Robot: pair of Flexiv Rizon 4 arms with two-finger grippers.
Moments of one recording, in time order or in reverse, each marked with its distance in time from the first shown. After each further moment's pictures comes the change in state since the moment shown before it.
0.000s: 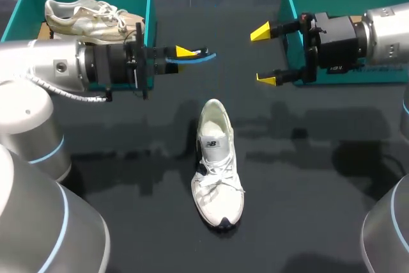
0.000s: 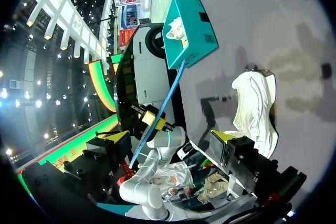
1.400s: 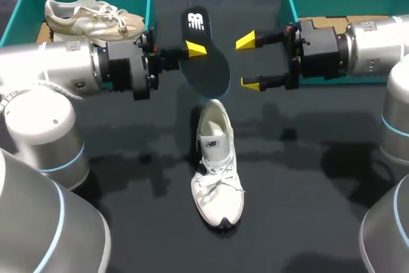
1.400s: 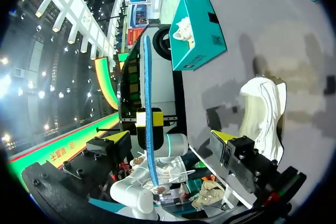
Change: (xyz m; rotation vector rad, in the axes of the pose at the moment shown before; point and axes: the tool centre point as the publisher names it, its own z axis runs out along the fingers) left arm -0.014 0.015 0.019 -0.123 -0.005 0.624; right arm -0.011 0.001 0.032 -0.023 0.043 -0.078
